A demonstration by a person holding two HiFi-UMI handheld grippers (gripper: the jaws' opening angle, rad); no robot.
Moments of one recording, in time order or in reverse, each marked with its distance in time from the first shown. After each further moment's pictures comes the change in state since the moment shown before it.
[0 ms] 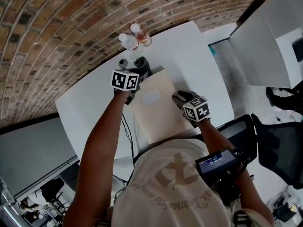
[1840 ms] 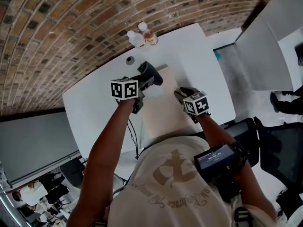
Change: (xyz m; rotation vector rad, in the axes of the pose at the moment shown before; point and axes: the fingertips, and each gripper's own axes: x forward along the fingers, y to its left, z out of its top) left arm -0.061 -0.068 -0.001 -0.216 -0.221 -0.082; right arm 0.001 0.001 -0.001 -0.026 0.005 -0.014
